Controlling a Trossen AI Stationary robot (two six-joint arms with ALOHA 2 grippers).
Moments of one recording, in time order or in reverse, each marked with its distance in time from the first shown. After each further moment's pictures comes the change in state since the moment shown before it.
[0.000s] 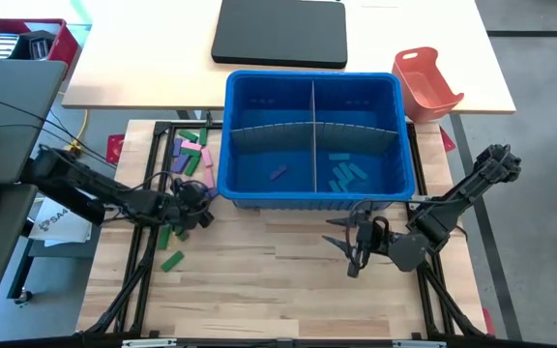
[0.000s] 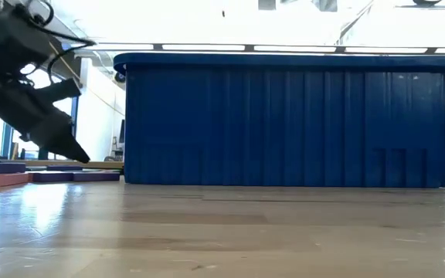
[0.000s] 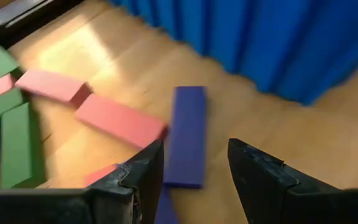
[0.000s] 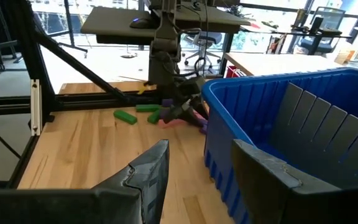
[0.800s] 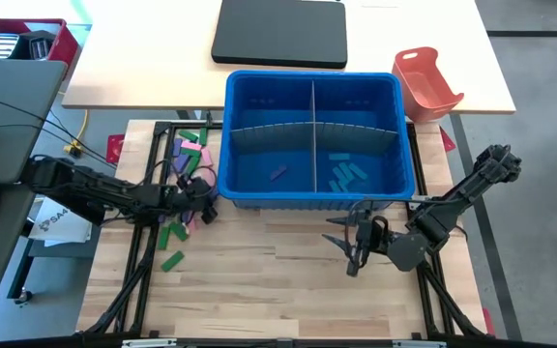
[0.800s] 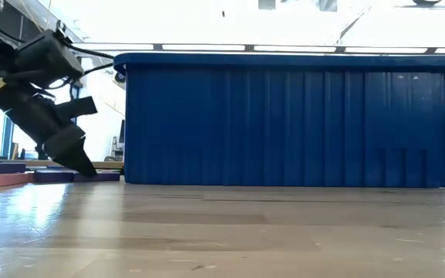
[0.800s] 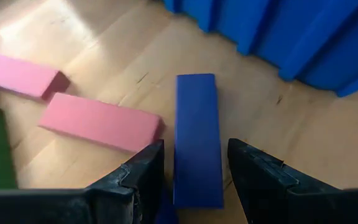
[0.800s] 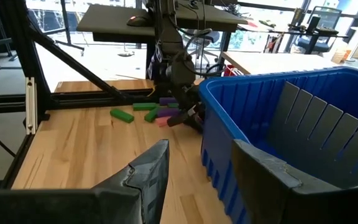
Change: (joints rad) left arm 0.269 0.090 -0.018 0.179 0.281 0.252; right arm -0.005 0.000 0.000 -0.014 0.004 0.006
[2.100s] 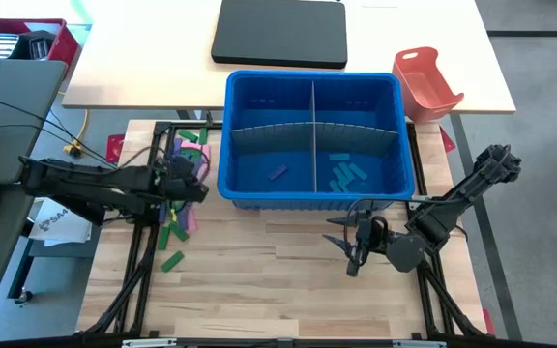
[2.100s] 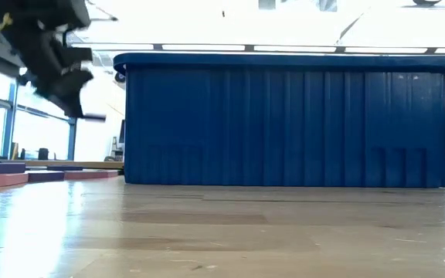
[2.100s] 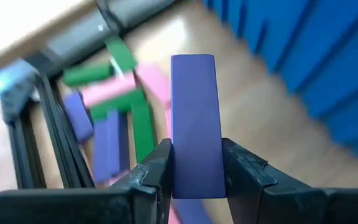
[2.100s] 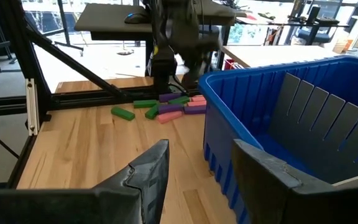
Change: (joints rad) left arm -0.017 -0.143 0.472 -0.888 -0.239 -0.365; right arm 0.001 0.000 0.000 -0.028 0.000 0.059
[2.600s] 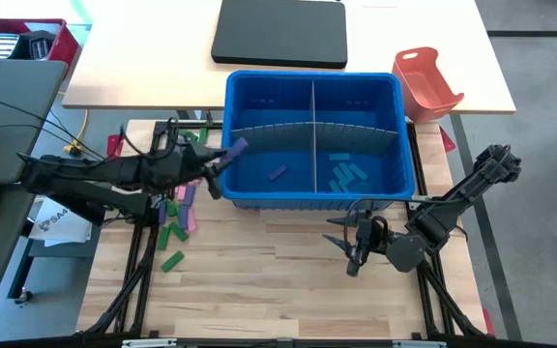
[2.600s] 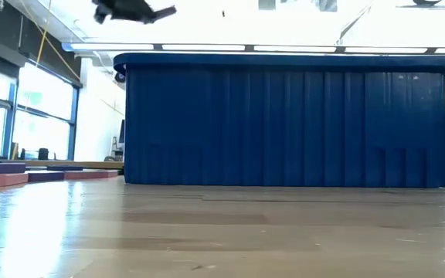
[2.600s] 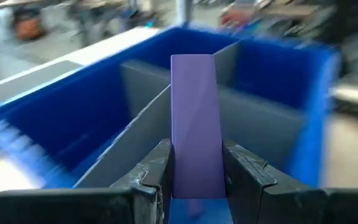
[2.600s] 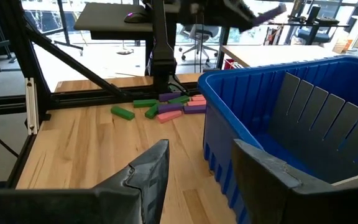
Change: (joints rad) left arm -0.035 0.033 0.255 0.715 0.161 0.726; right arm 0.000 0.000 0.000 -0.002 0.000 0.000
